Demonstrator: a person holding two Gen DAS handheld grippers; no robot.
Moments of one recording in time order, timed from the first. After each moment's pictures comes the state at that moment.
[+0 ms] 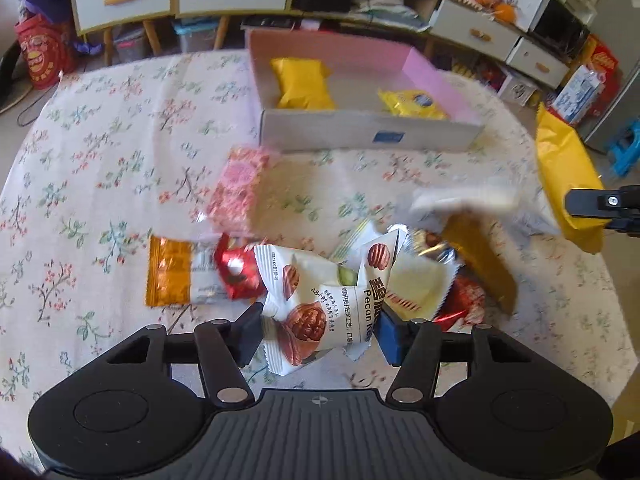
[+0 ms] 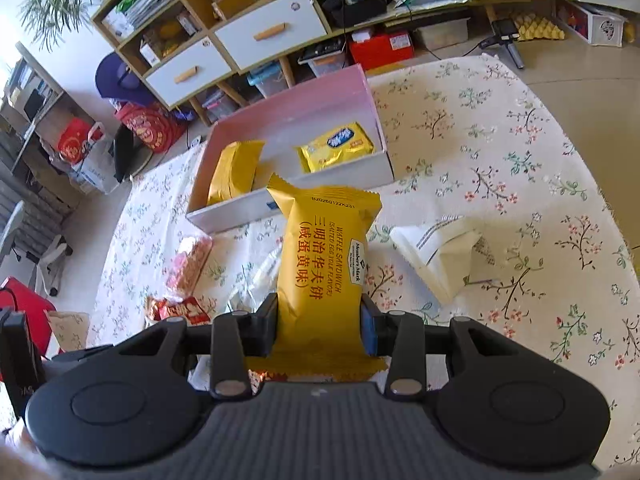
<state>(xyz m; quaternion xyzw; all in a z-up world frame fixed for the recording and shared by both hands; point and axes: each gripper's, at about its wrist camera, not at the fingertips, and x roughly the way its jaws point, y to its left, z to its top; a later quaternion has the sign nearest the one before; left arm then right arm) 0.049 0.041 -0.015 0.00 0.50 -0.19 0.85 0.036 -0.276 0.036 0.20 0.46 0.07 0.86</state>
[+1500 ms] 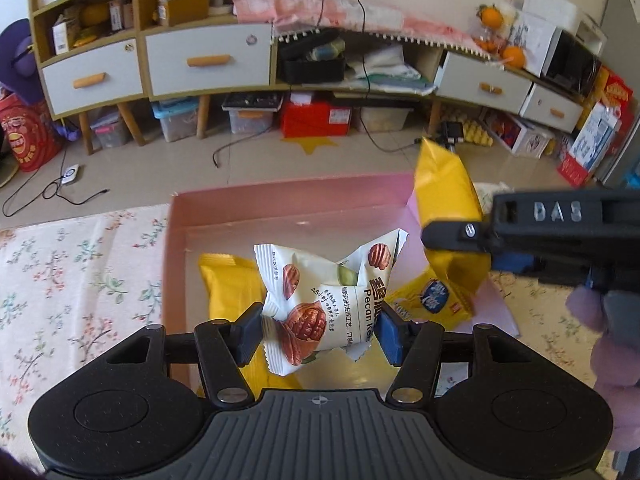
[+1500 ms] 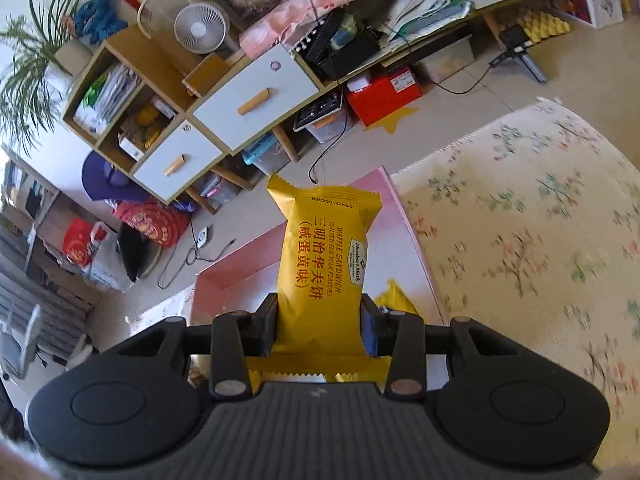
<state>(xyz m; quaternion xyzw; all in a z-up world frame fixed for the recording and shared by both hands) 0.222 -0.066 -0.003 0.02 0.43 -0.18 0.89 0.208 -0.282 0.010 0.28 0.40 0.06 0.87</state>
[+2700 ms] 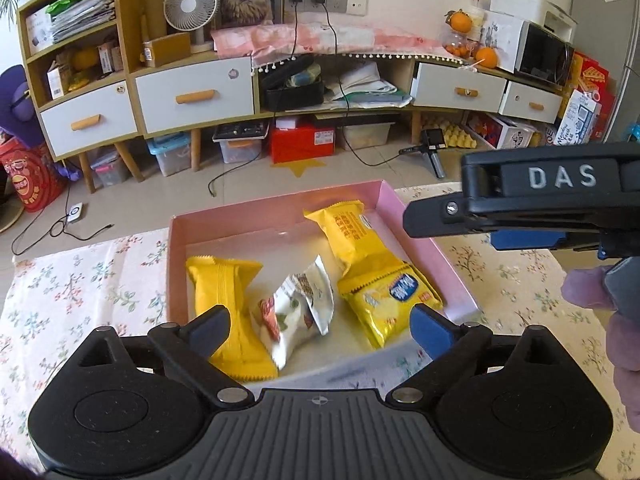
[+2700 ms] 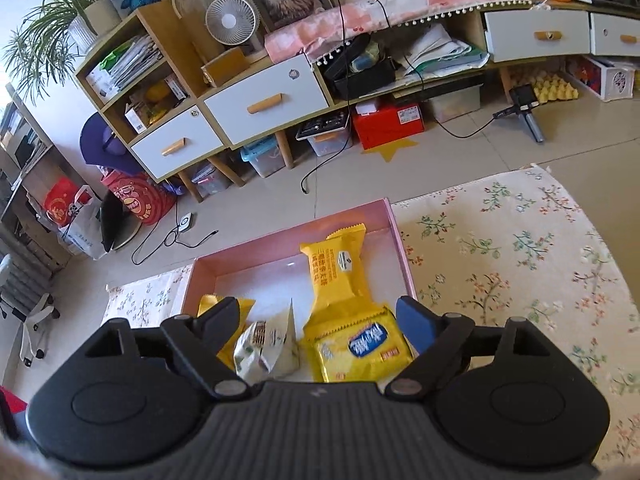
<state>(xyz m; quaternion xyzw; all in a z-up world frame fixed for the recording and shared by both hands) 0.168 -0.072 0.032 0.06 0.38 -0.19 0.90 0.172 -0.272 0.049 0.19 0.39 0.05 0.90</state>
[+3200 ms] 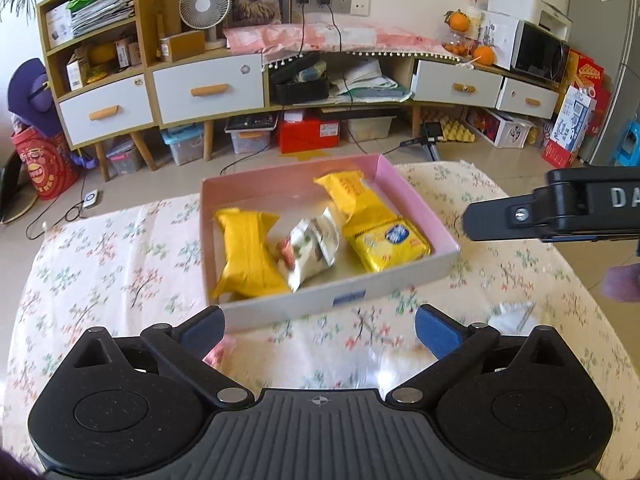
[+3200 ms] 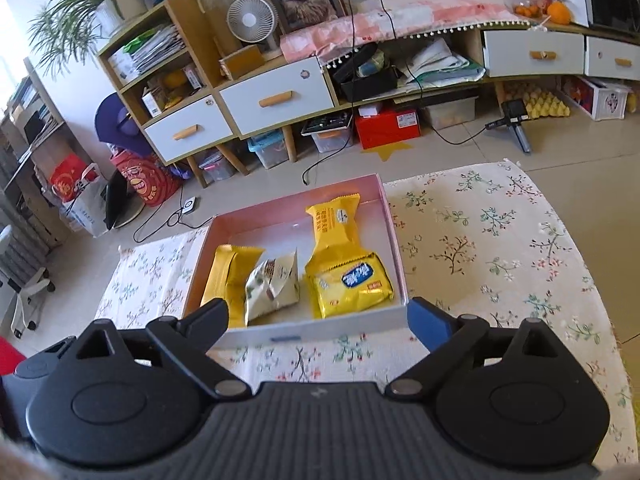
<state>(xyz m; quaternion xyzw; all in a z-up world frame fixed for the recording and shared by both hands) 0.102 -0.041 0.037 0.06 0.39 -0.18 0.90 0.102 -0.264 0.060 0.16 0.39 0.05 0.91</state>
